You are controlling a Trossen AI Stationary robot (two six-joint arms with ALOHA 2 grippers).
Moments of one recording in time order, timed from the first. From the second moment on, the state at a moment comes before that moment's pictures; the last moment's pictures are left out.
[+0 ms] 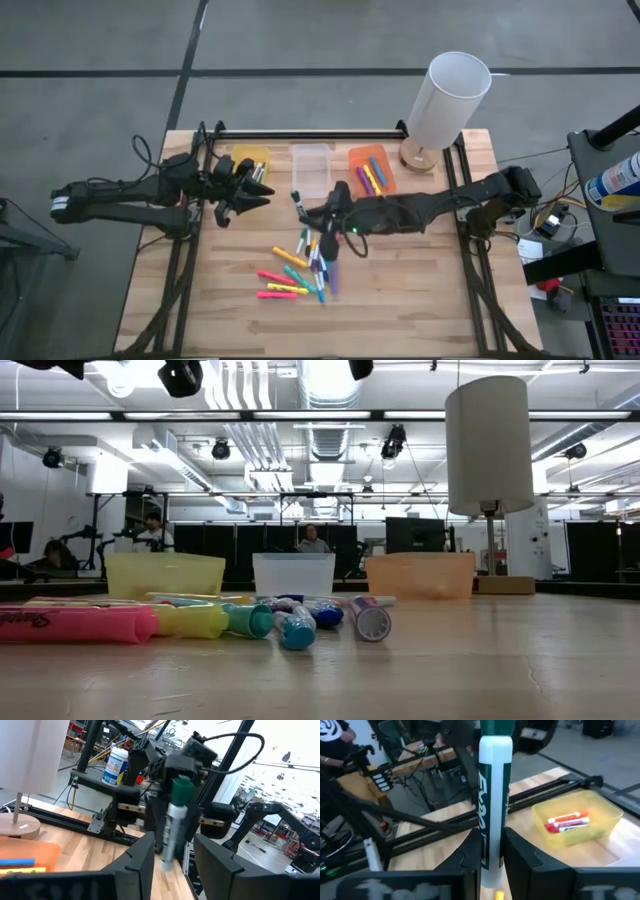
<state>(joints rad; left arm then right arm) 0.13 0.71 0.63 0.22 0.30 -0.43 0.22 1.65 1.37 0.02 0.36 0.40</state>
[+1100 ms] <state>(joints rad) 0.12 0.99 0.69 0.47 0.22 -0.44 0.10 1.64 1.37 0.10 0.23 0.39</state>
